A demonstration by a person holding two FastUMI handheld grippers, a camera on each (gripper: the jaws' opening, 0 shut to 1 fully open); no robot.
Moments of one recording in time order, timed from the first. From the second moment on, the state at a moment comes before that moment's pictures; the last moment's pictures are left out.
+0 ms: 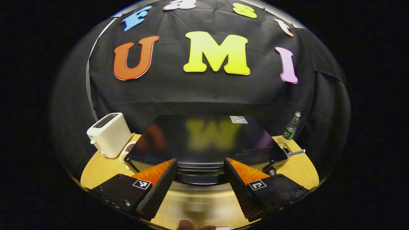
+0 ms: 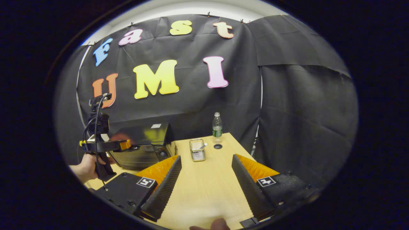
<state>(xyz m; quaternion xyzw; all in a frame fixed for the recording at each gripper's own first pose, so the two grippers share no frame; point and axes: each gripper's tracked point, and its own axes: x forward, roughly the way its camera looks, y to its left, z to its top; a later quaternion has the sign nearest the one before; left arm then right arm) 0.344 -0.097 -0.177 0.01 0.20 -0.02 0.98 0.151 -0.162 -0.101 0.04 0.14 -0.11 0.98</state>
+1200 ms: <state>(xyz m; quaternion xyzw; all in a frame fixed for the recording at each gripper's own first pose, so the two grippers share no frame) 0.225 -0.090 -0.249 0.03 0.34 -0.05 0.94 0.102 -0.123 -0.106 0.08 0.14 -0.08 0.98</state>
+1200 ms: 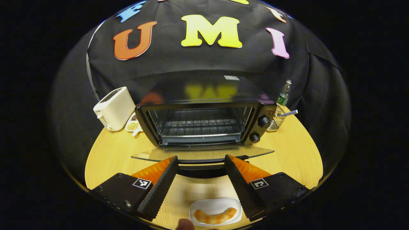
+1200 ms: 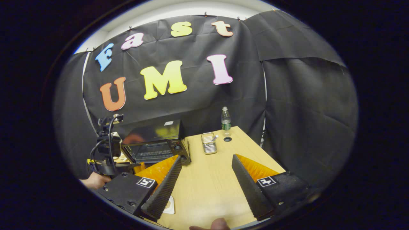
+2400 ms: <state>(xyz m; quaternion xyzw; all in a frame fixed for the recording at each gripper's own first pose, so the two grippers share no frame) 0.178 -0.076 -0.335 -0.05 0.52 -0.04 0.85 0.124 -0.088 -0.138 0.07 0.19 0.00 0.98</state>
